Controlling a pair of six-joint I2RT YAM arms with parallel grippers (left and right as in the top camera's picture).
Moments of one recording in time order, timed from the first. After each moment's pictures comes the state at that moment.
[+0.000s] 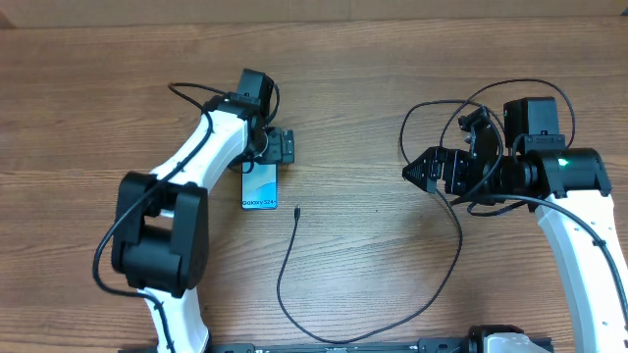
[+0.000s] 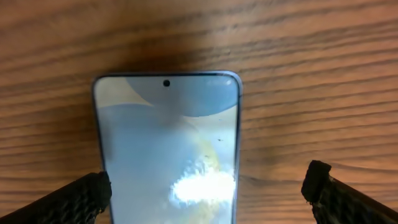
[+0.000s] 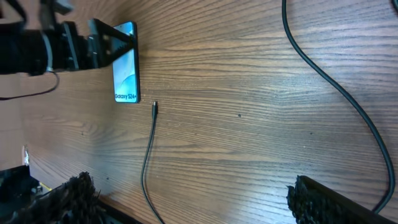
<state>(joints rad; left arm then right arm) -0.27 2.02 1.43 -0.78 0.02 -0.31 0.02 1.32 1.21 -1.10 -0.55 0.18</state>
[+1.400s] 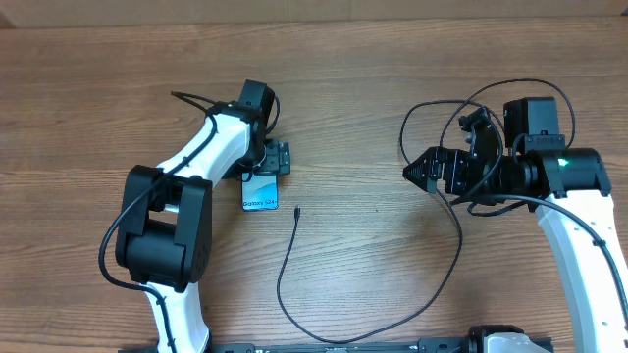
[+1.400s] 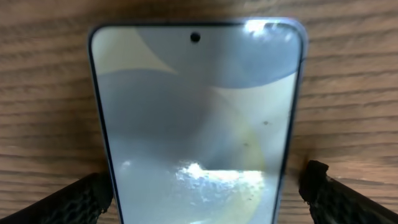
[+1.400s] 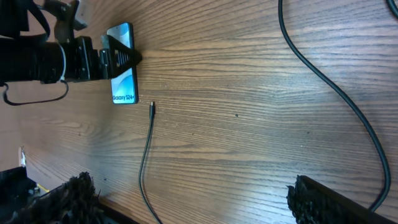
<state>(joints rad) -0.27 2.05 1.39 -0.81 -0.02 -0.33 0.02 1.32 1.21 -1.11 -0.54 0.18</state>
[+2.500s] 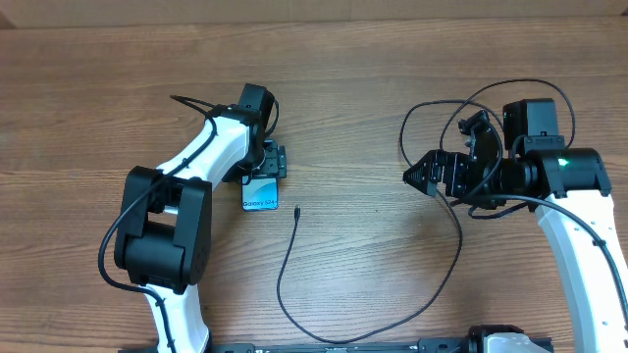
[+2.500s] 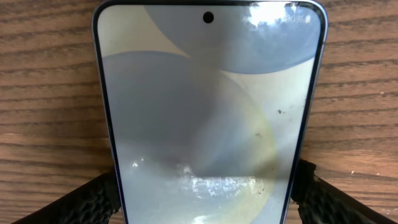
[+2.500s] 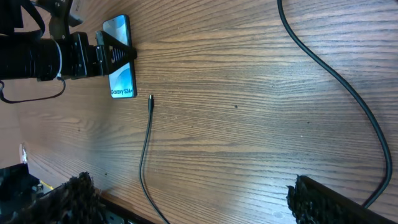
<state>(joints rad) -0.27 2.04 1.38 -0.82 -0.02 -0.35 0.02 1.32 1.21 -1.14 -0.54 0.18</state>
